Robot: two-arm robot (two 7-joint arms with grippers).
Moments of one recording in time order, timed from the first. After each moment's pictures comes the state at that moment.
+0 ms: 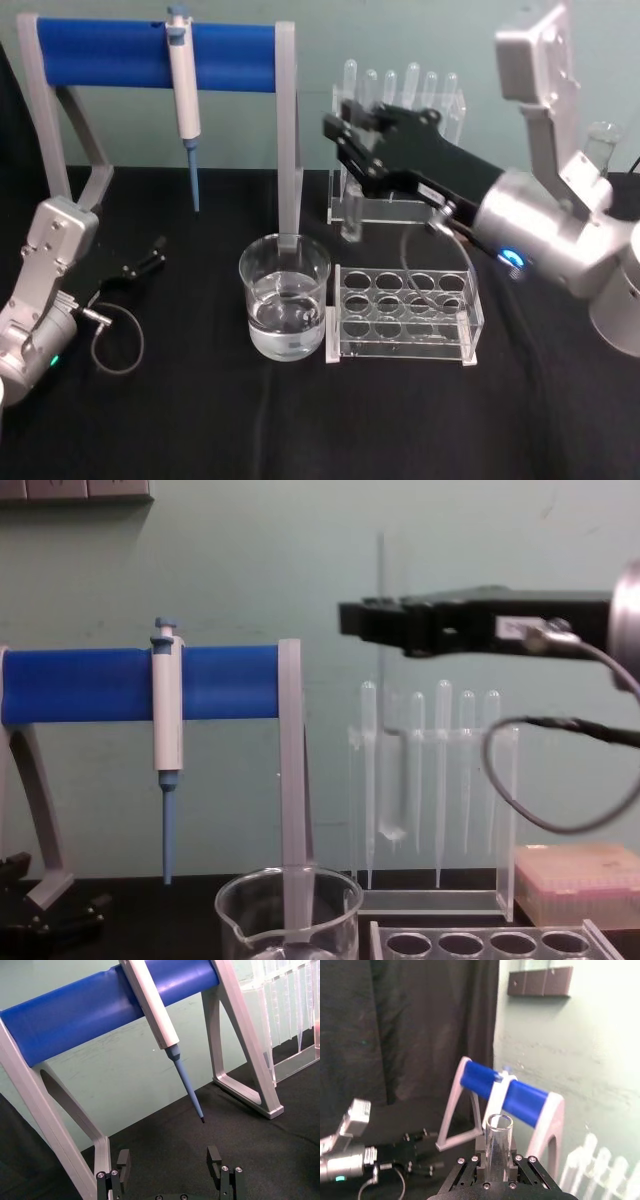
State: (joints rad) left arm -0.20 0.60 0.45 -1.41 -0.25 -0.12 0.03; right arm 0.34 0.43 -0.41 -1.82 0.40 0.24 0.37
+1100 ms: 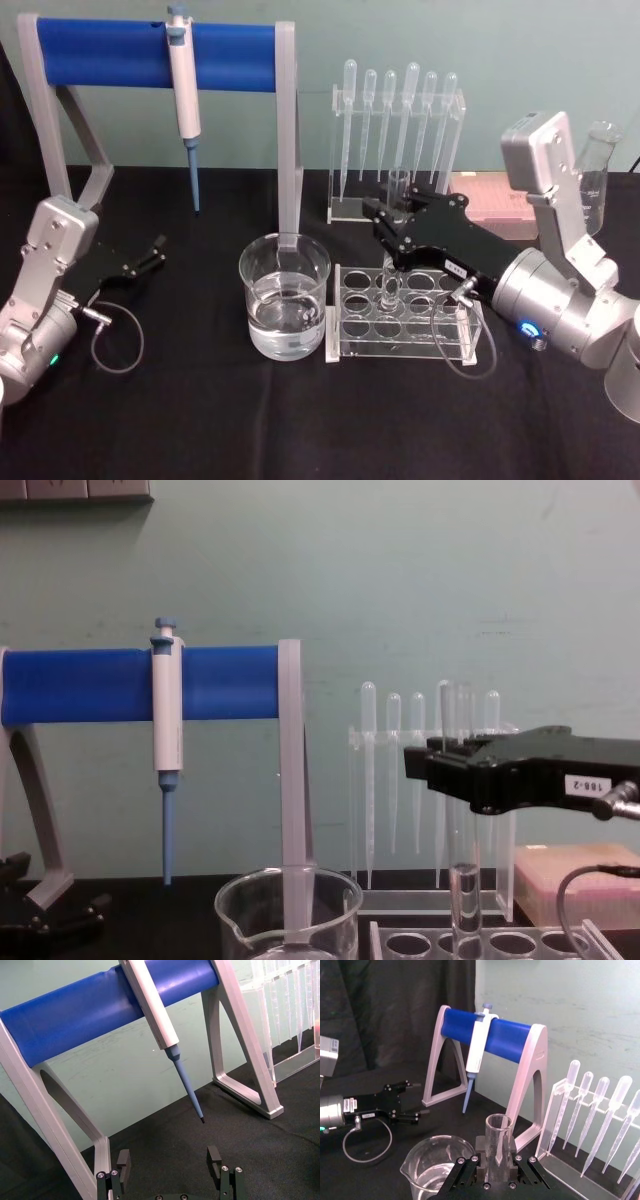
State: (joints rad) left arm -0.20 0.60 0.45 -1.41 -0.25 -0.12 0.03; right arm 0.19 0.46 -0.38 -1.80 0.35 0.22 0.33
